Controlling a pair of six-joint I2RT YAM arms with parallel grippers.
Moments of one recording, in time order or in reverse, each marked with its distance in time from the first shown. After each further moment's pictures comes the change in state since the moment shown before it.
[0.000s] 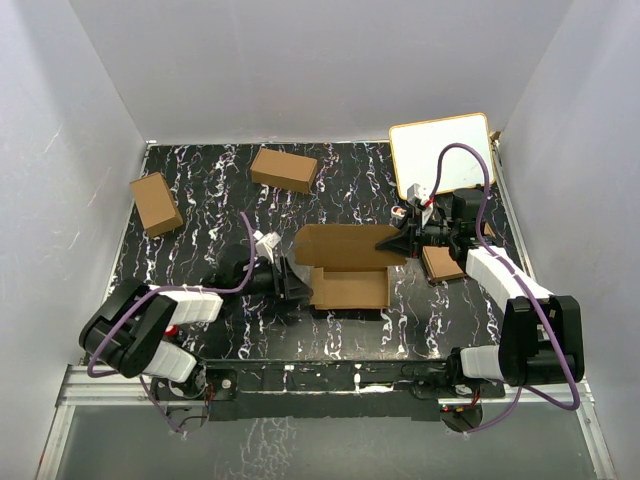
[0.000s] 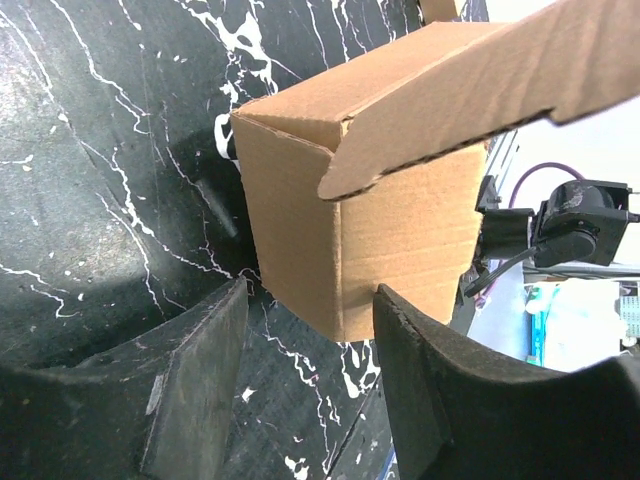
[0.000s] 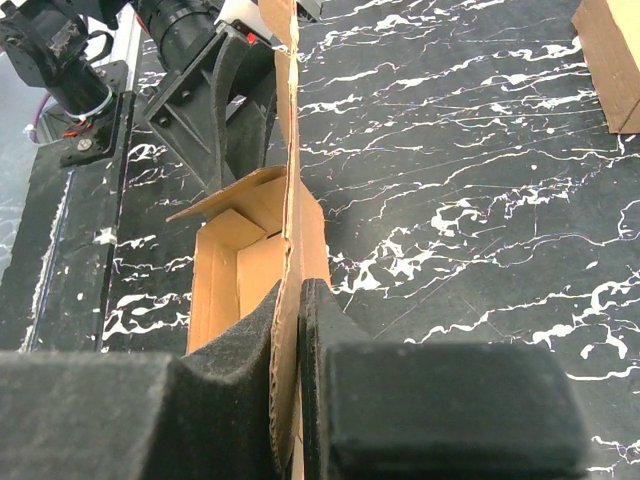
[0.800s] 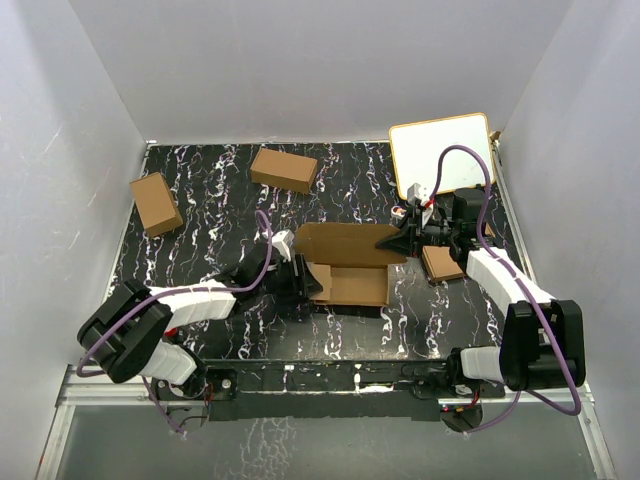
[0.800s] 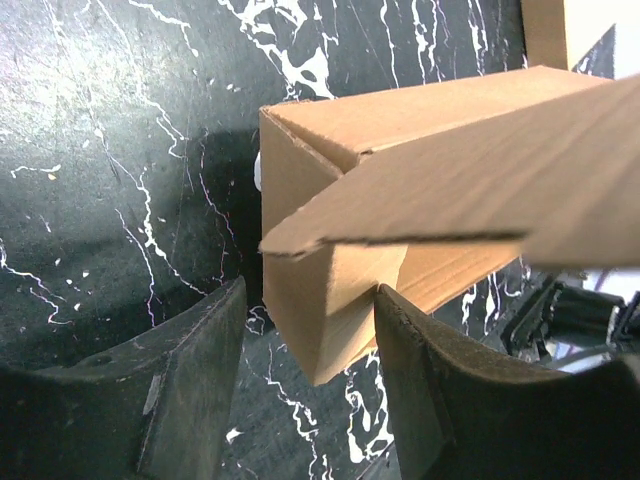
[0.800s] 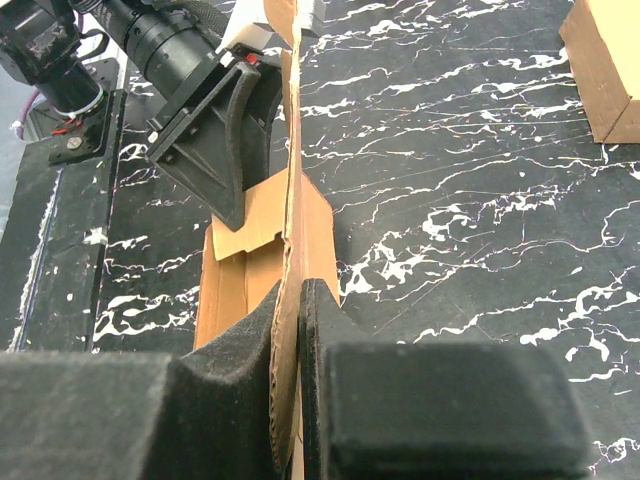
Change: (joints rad) left arm -0.190 -0.023 0.135 -0.270 -0.377 -0.047; right arm 0.003 -0.020 0.000 0.000 0.015 -0.011
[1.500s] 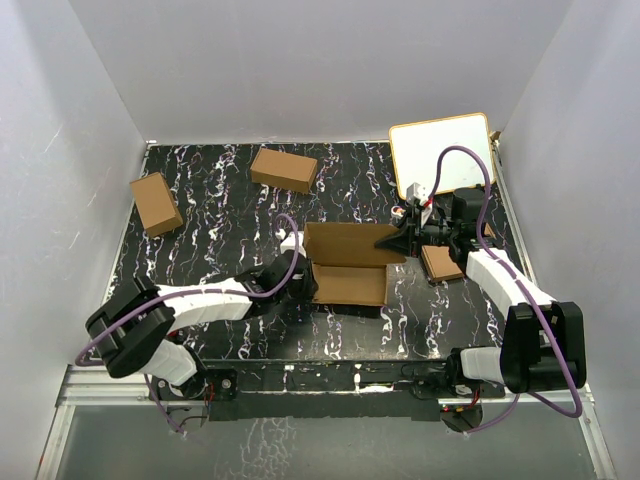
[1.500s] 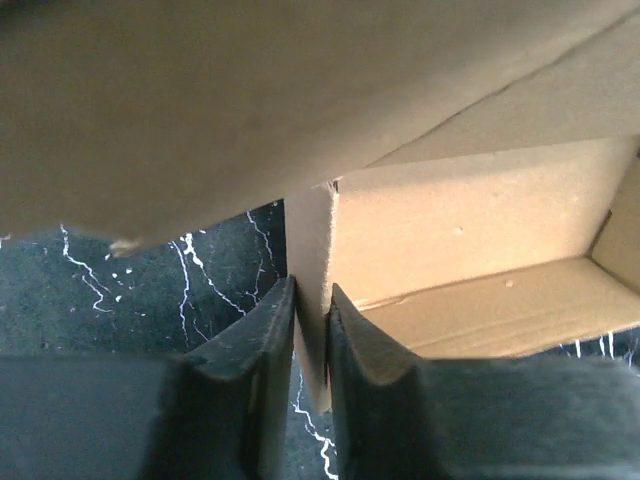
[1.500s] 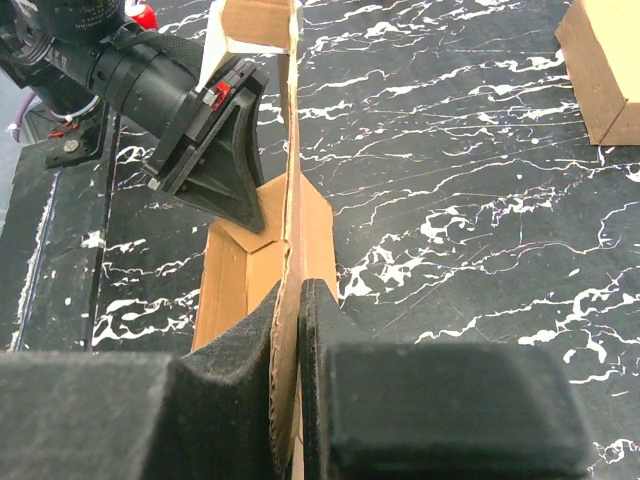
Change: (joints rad) left arm -0.205 0.033 0.157 -0.246 -0.443 0.043; right arm 0.013 -0.012 -0.002 0.011 0.015 0.017
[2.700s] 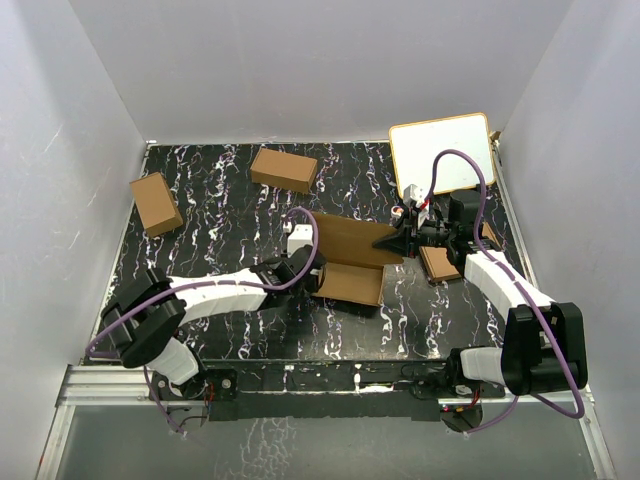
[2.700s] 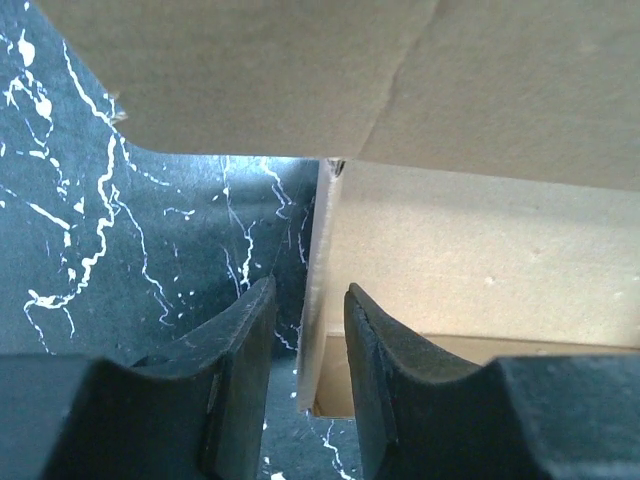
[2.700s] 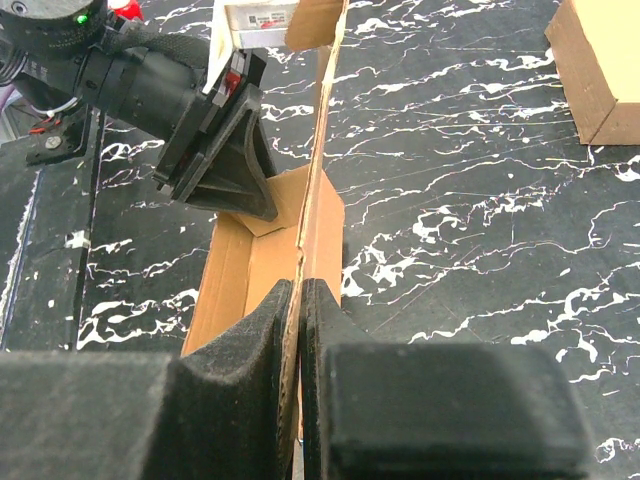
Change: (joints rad) left arm -0.053 0.090 0.159 -0.210 -0.257 0.014; right arm 0.028 -0.008 -0.018 0.042 0.045 0.012
